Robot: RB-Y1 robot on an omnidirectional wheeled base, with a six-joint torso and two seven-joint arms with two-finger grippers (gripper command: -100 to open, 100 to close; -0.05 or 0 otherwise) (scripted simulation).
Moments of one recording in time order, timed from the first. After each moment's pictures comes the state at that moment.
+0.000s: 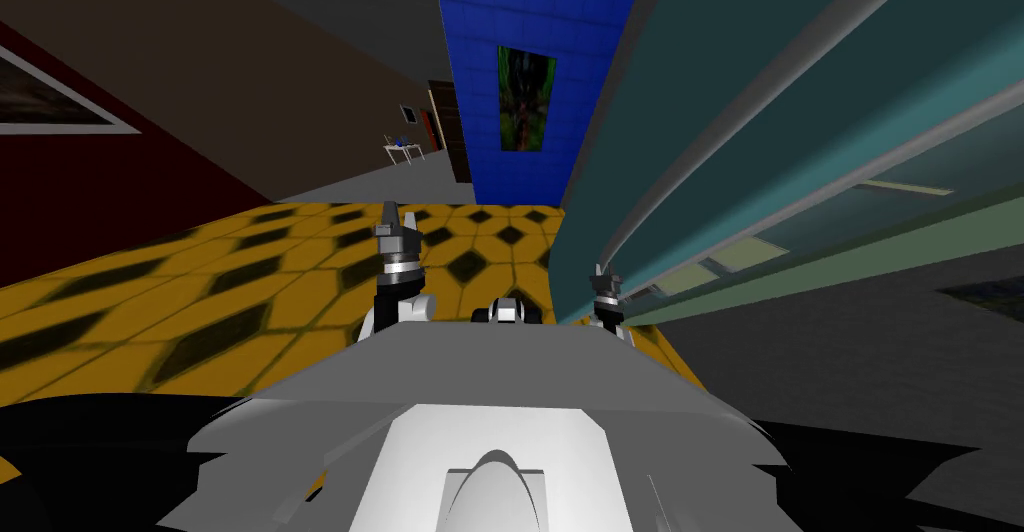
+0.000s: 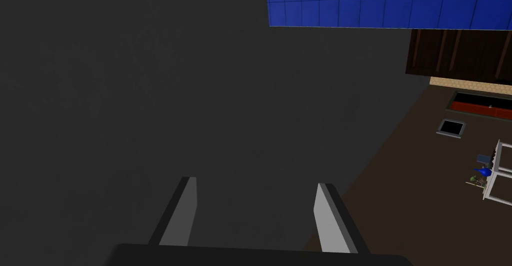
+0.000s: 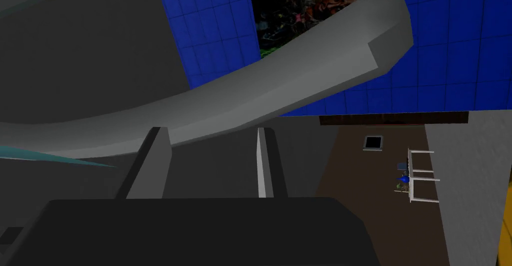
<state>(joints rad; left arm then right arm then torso) 0.51 -0.02 0.03 -2.30 -0.08 -0.40 0.00 0.21 -0.01 -0.60 -1.26 0.49 -0.96 2.17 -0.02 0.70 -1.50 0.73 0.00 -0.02</state>
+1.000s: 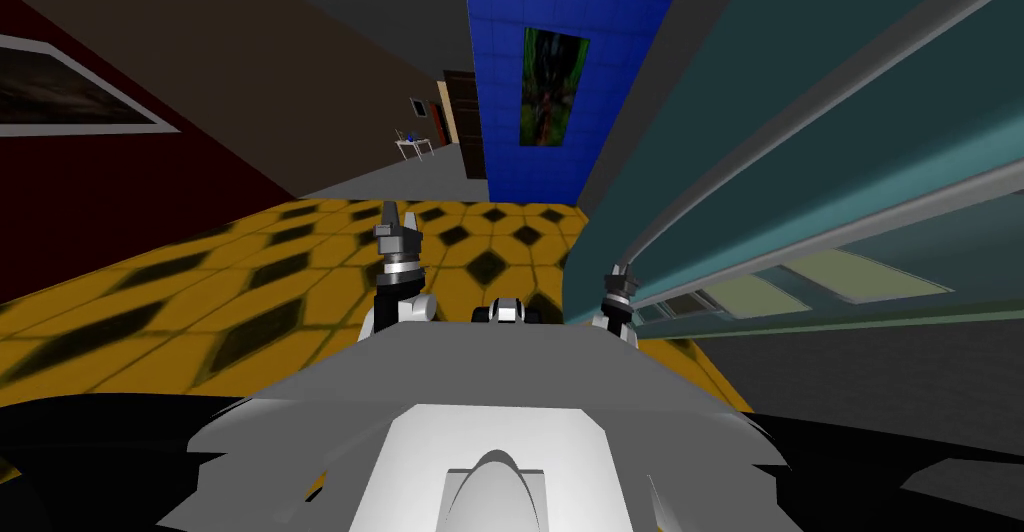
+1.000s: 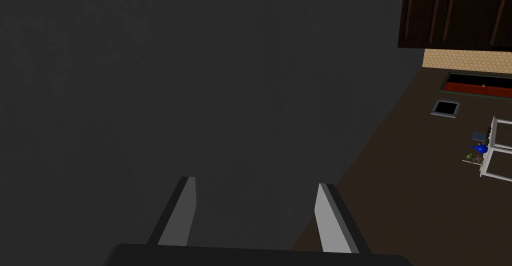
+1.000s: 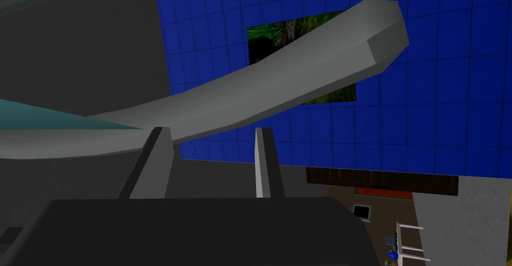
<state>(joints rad) 0.51 -0.02 0.03 -2.30 -0.08 -0.40 0.00 0.12 0.04 -0.77 -1.27 0.42 -0.85 2.34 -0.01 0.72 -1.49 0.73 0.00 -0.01</state>
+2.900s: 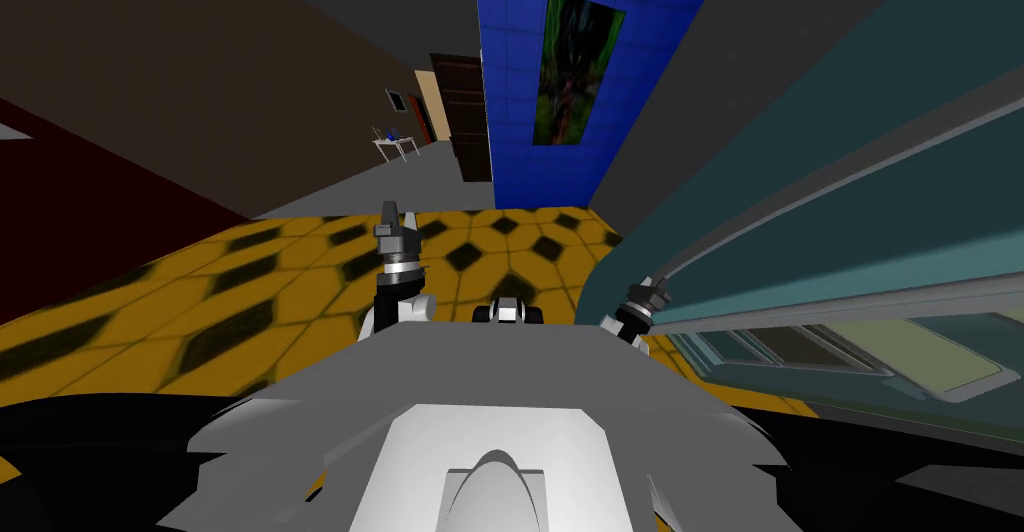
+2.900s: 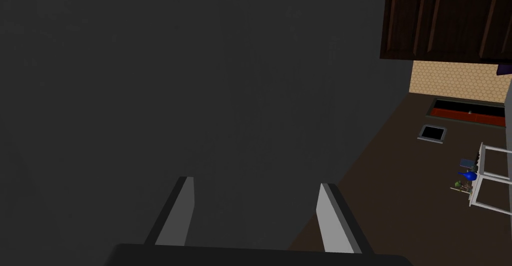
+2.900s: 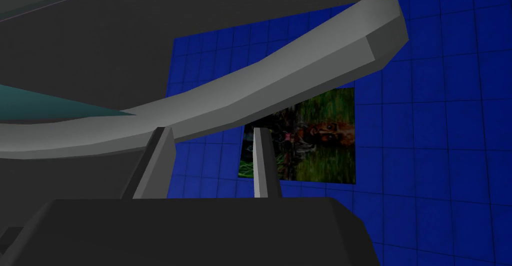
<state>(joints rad) 0.51 -0.02 0.03 -2.30 -0.08 -0.40 0.00 0.06 0.05 -0.97 -1.25 0.26 -0.81 2.52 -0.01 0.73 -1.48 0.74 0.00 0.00</state>
